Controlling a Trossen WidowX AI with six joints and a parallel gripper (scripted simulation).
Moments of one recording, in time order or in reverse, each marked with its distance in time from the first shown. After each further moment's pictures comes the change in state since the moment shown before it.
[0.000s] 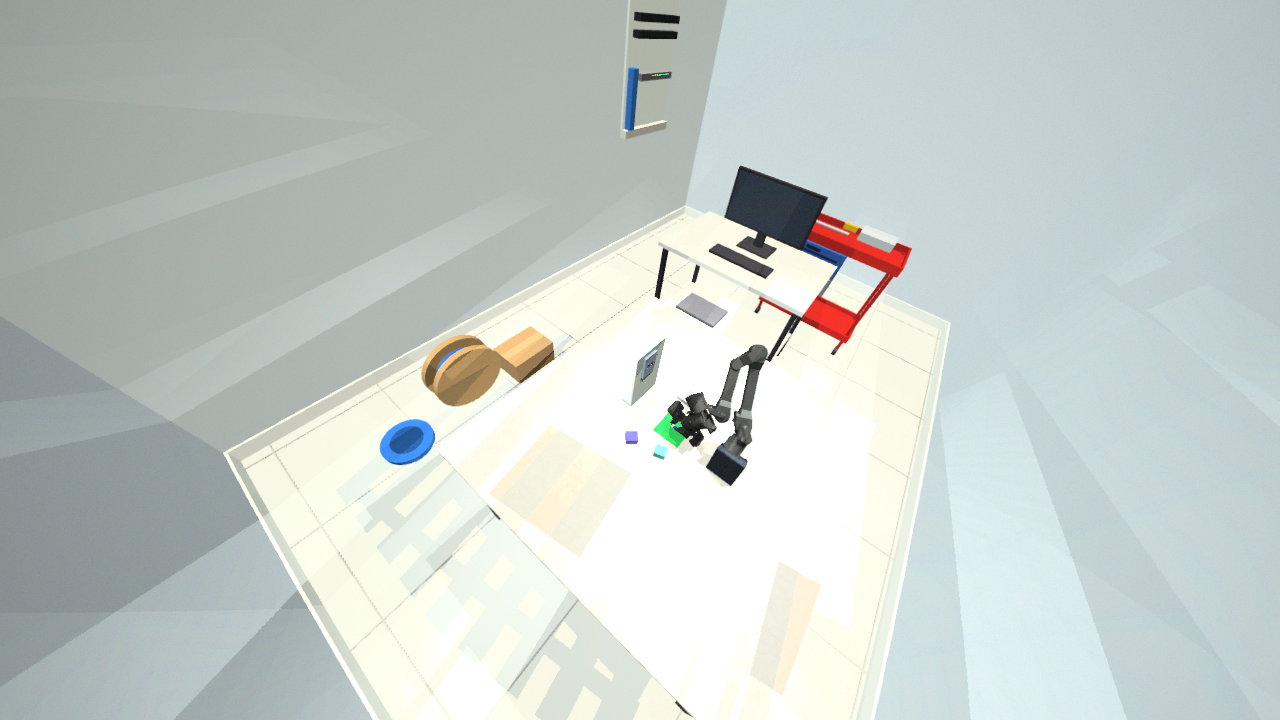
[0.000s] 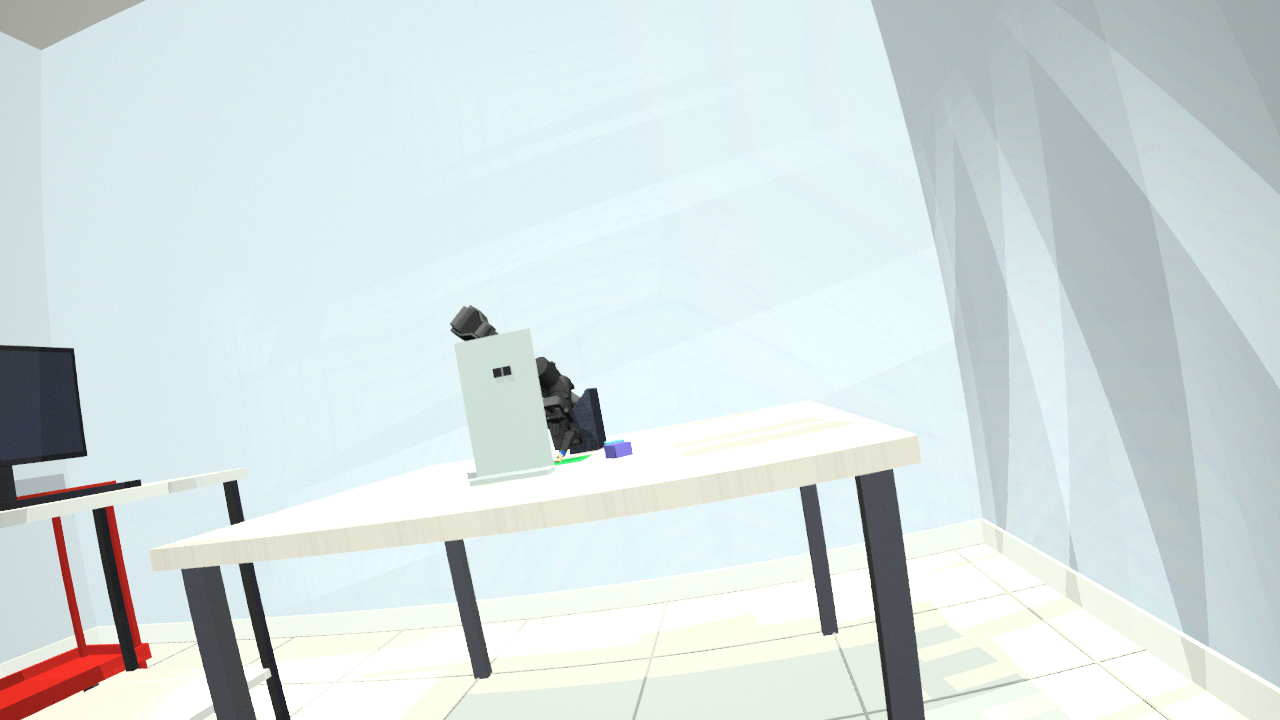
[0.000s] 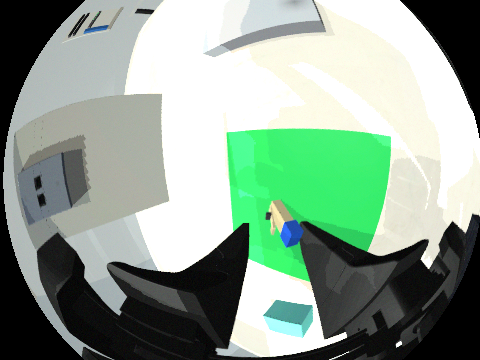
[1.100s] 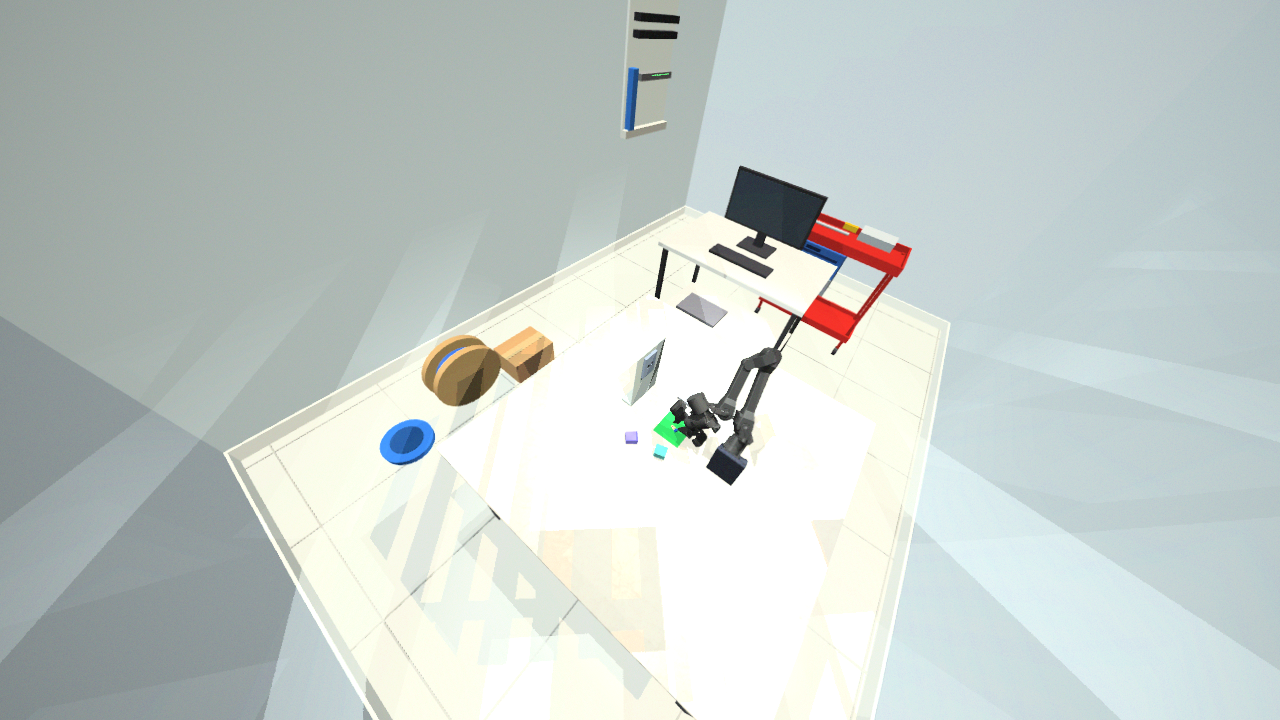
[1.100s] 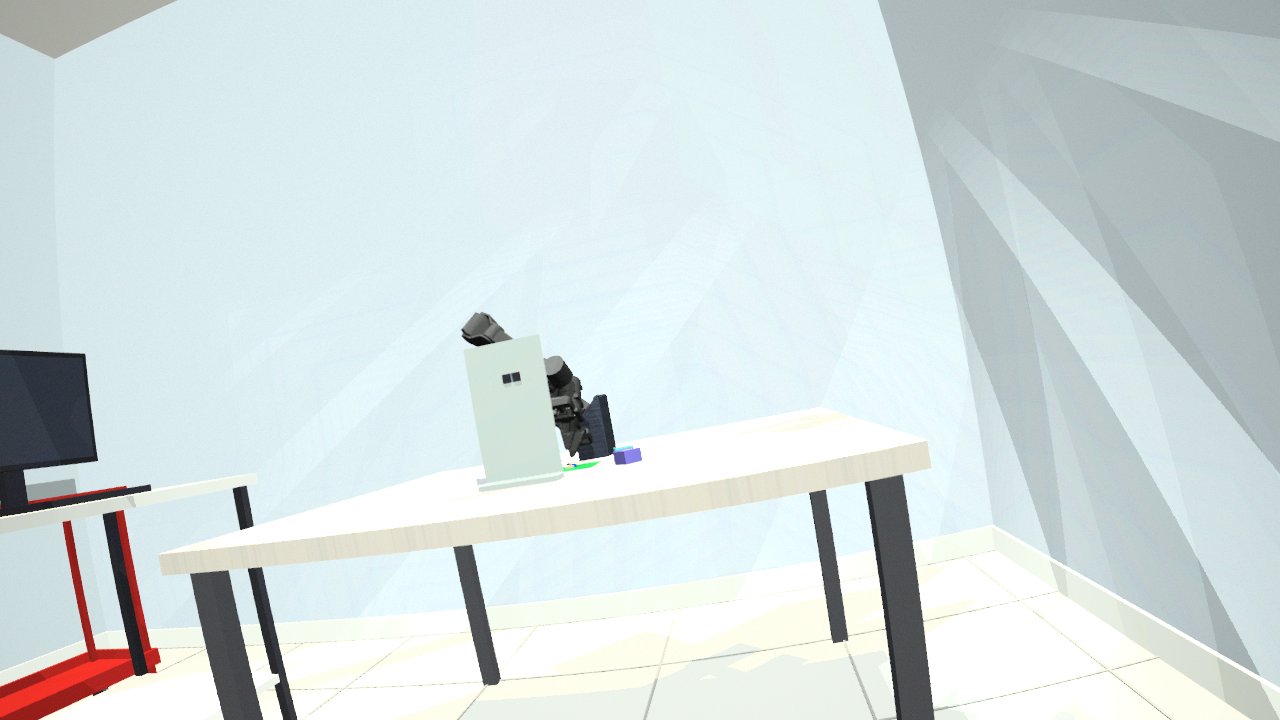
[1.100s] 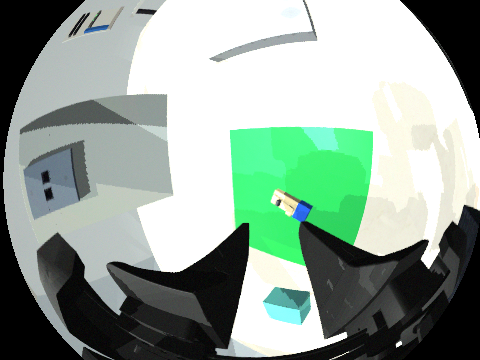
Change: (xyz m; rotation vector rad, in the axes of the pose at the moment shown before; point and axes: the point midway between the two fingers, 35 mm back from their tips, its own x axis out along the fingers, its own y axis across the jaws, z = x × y) arm -0.018 0.001 -0.002 -0.001 0.007 -0.003
